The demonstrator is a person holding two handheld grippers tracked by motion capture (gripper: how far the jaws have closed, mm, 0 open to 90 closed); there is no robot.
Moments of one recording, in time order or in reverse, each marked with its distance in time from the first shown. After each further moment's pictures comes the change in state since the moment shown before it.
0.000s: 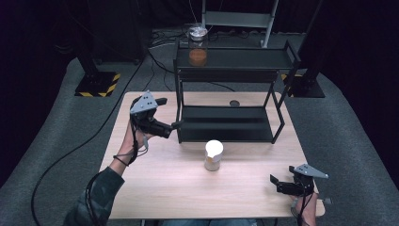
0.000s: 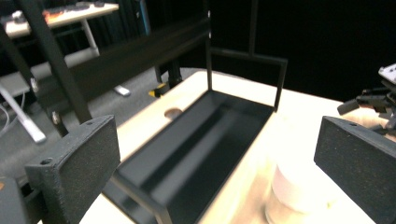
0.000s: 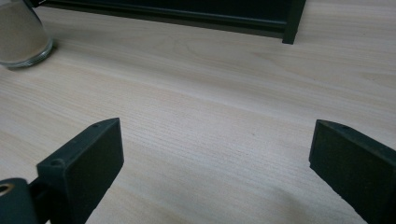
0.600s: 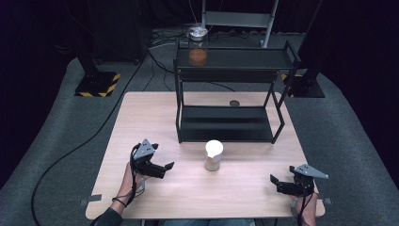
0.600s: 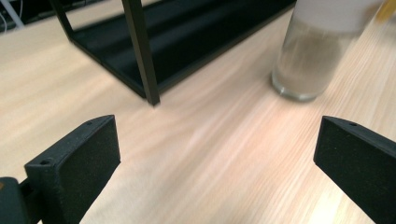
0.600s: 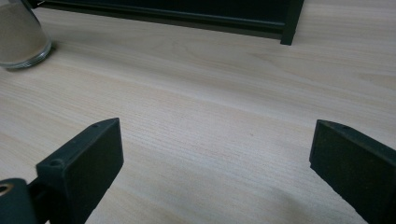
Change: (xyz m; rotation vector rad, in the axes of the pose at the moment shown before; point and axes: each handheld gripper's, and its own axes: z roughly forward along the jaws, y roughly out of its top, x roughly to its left) left arm -0.037 -0.116 0.005 0.209 0.069 -0.114; right arm 0.001 -0.001 0.000 -0.004 -0.006 0.001
